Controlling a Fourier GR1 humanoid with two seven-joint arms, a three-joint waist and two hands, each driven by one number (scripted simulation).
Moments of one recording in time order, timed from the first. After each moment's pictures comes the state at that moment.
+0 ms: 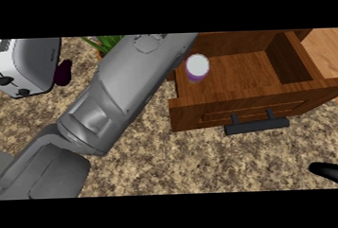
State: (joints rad) left arm -1.61 0.00 -0.32 -0.34 0.47 0.62 0.10; right arm -0.04 -0.14 -0.28 -2.23 -0.05 0.08 0.35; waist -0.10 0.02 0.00
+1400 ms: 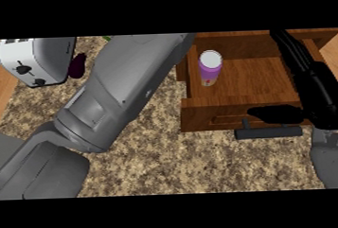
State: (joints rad) left arm -1.65 0.00 -0.30 -0.28 0.59 0.64 -0.01; right arm -0.35 -0.32 0.06 -1.75 0.67 0.02 0.10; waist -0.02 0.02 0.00
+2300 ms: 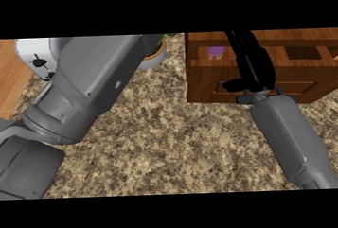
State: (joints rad) left arm -1.58 0.10 -0.27 -0.36 0.55 0.58 0.05; right arm -0.68 -0.19 0.08 -0.98 1.01 -0.38 -0.03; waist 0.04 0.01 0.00
